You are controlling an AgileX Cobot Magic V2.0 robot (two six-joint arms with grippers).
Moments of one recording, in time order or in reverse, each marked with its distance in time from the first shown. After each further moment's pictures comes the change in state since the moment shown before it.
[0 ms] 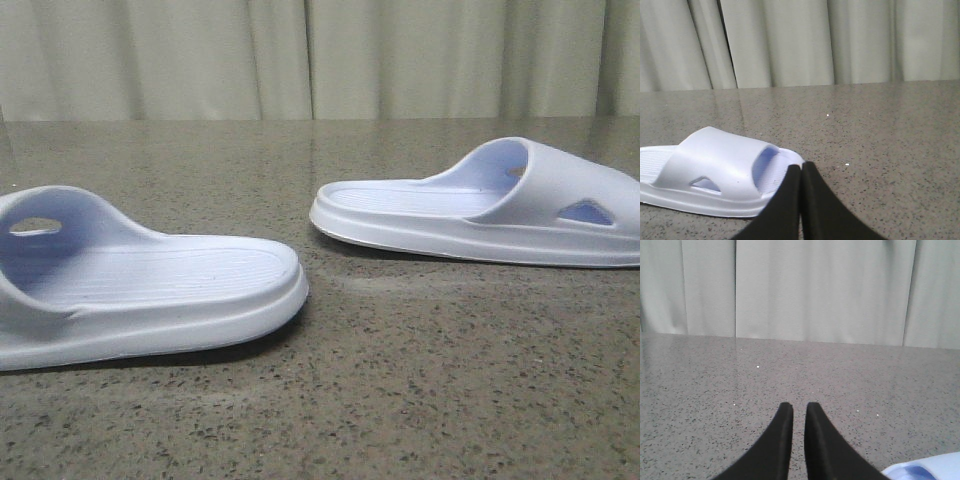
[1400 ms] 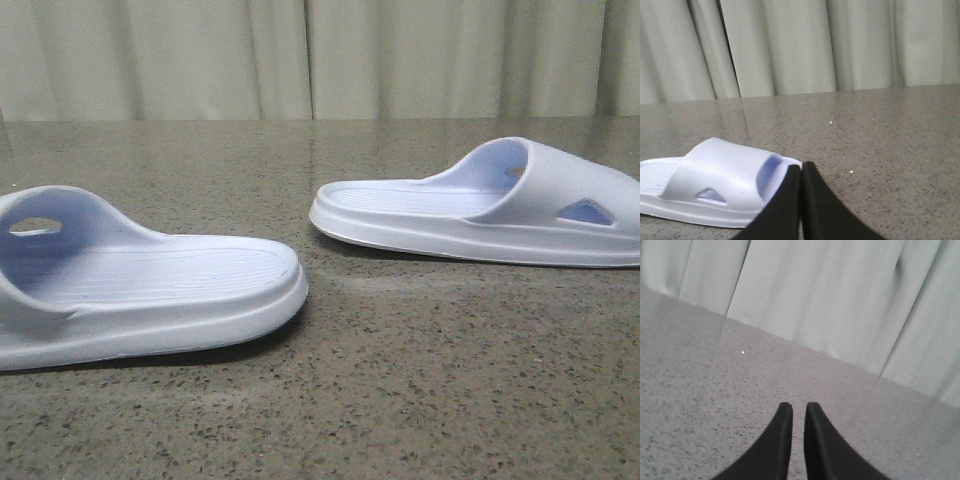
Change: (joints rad) left arm 0.000 0.000 0.000 -0.380 -0.003 0.000; right arm 0.000 0.000 0.000 0.039 -0.026 0.000
